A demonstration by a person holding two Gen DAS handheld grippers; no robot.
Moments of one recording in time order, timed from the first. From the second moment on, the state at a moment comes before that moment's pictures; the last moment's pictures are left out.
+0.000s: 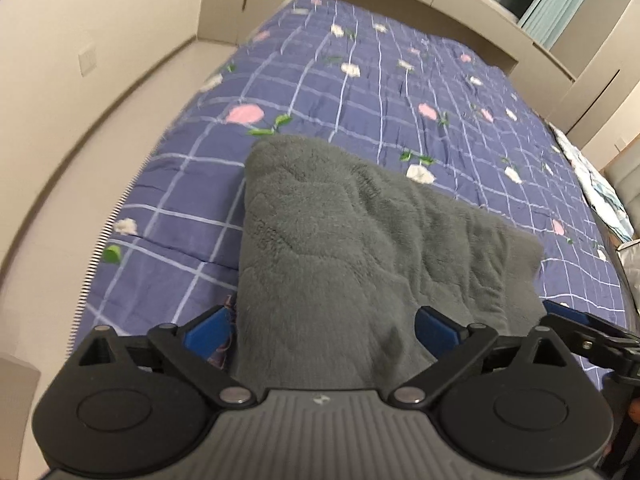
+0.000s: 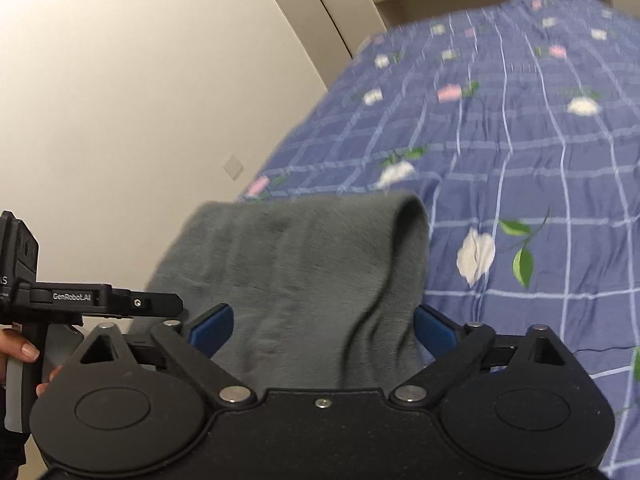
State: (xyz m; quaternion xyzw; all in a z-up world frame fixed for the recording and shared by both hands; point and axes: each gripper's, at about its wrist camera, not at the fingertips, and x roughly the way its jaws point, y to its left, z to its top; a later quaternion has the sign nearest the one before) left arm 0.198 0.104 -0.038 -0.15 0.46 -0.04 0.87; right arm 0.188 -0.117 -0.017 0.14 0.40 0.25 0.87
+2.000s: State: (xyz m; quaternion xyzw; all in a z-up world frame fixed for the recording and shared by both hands) left arm -0.083 0.068 -0.001 -0.04 0.25 0.05 0.97; right arm -0.098 -0.089 0.030 0.04 0.18 0.18 0.97
